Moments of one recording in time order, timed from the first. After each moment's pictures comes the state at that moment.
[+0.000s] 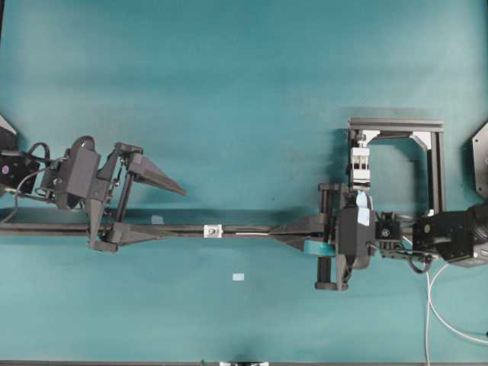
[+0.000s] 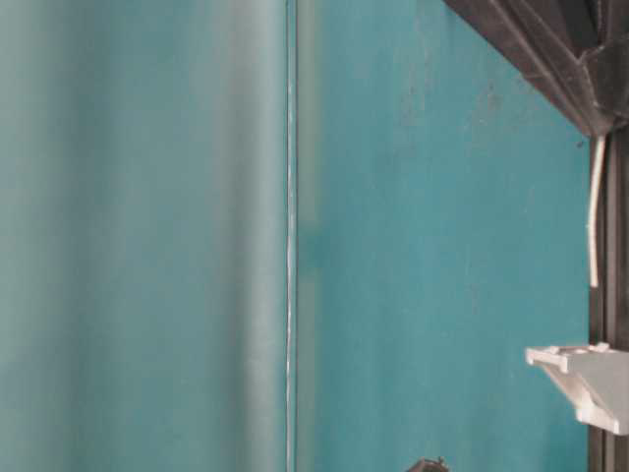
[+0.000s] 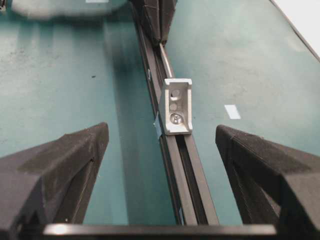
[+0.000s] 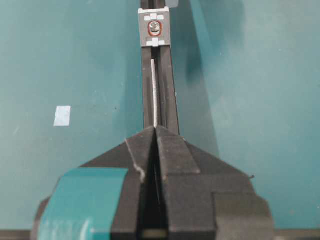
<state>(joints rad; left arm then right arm) -0.26 0.13 1.17 -0.05 -1.11 -0.09 0.50 0.29 0.86 0.69 -0.89 -0.07</state>
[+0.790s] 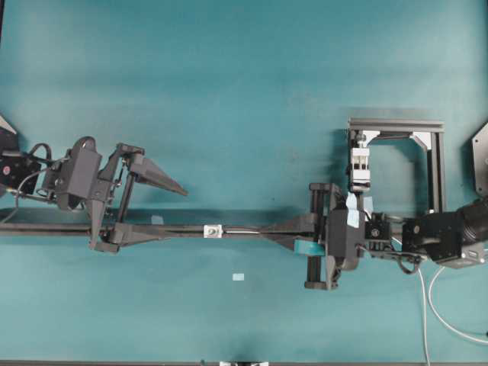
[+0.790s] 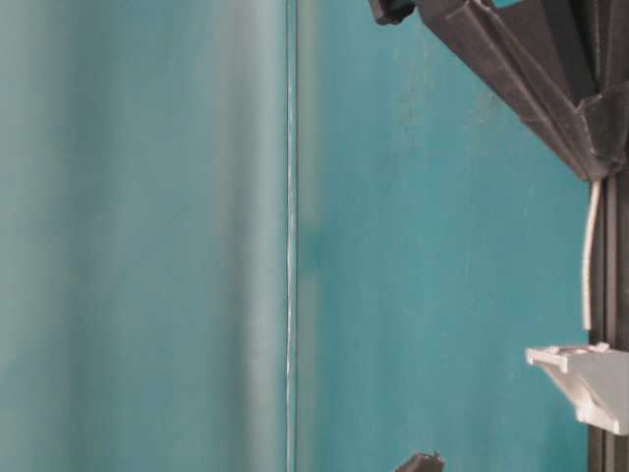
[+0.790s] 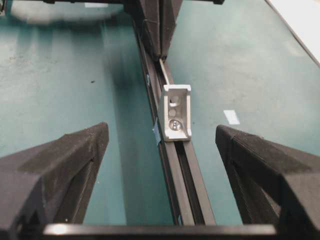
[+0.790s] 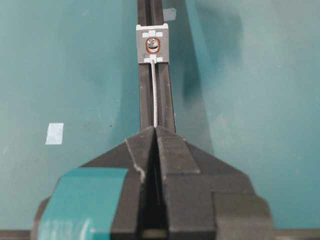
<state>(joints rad) -0.26 0.13 1.16 -0.05 -1.11 -0.09 0.48 0.32 0.82 0.69 -0.90 -0.10</state>
